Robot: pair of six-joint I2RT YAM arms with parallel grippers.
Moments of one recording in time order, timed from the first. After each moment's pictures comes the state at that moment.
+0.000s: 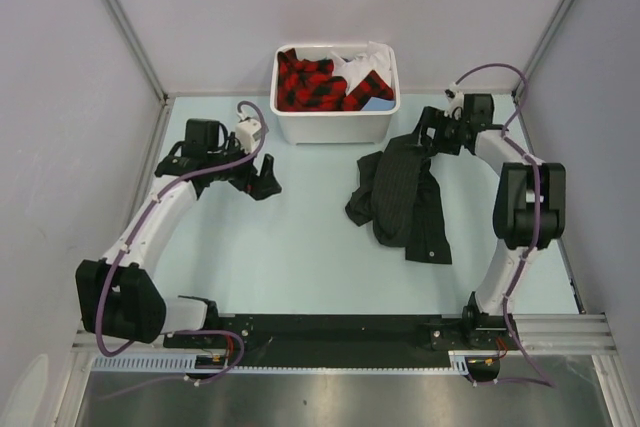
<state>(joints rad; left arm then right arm) -0.17 1.31 1.09 -0.60 0.60 0.27 -0.02 1.87 1.36 -0.24 -0.50 0.21</state>
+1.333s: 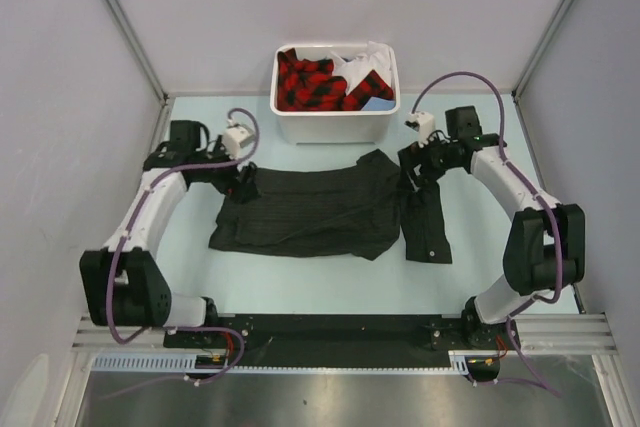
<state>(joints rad) 0.05 1.32 1.12 -0.71 0.68 0.53 0.20 1.57 1.24 -0.61 -0.57 -0.35</state>
